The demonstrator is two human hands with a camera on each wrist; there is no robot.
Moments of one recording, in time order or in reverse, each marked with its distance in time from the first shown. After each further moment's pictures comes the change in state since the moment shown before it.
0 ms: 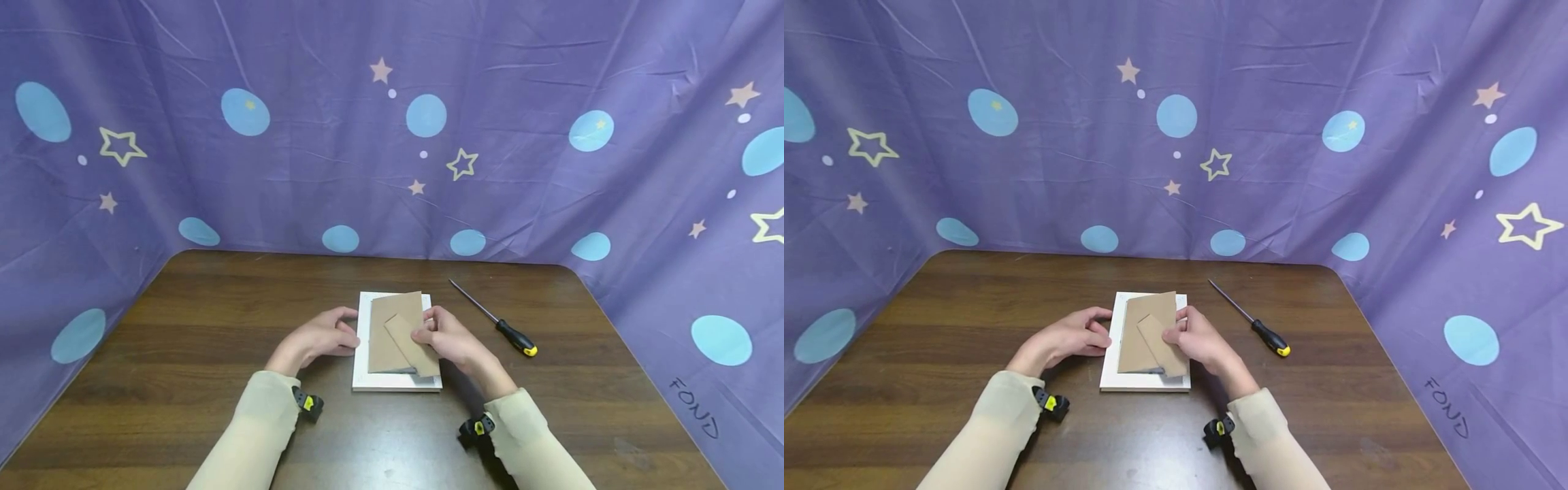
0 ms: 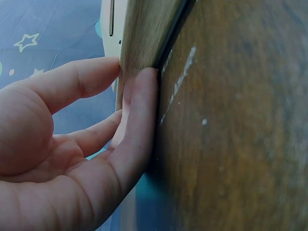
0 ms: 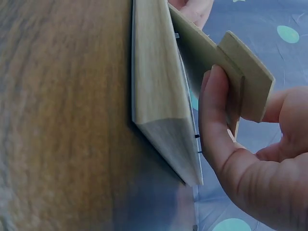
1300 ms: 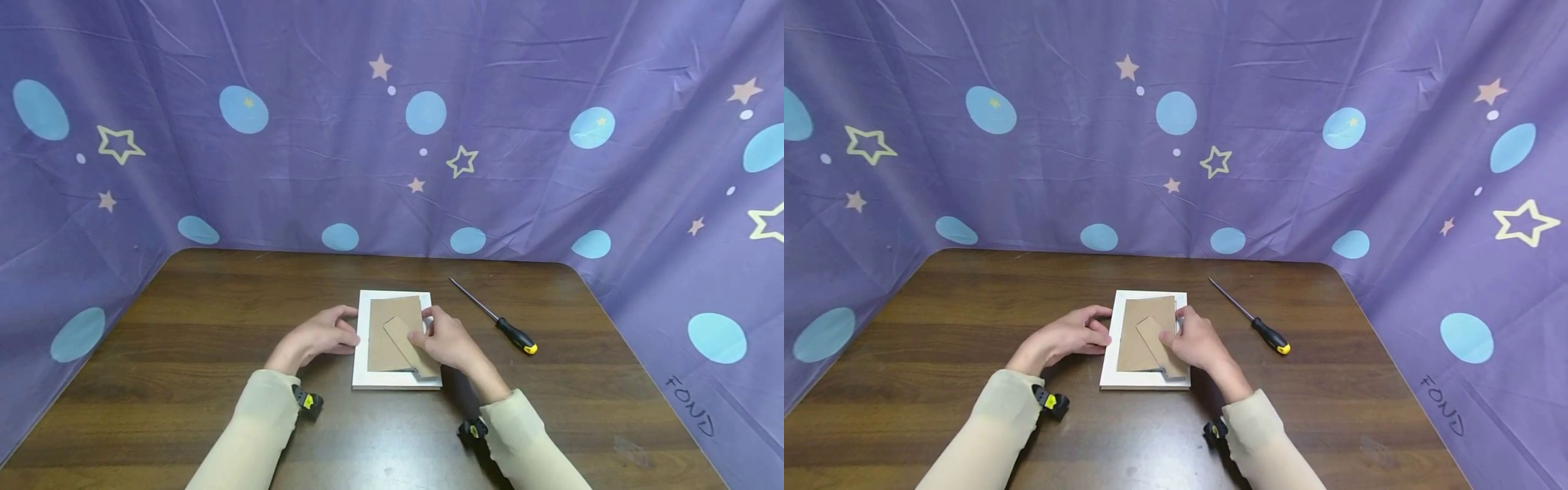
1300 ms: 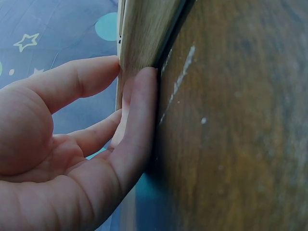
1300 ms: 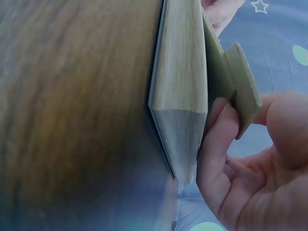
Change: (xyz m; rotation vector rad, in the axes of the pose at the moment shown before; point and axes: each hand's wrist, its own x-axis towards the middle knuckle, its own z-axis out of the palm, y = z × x) left_hand 0.002 -0.001 0.000 -0.012 0.001 -0.001; right_hand -0.004 -0.003 0.009 -0.574 0.169 -0.100
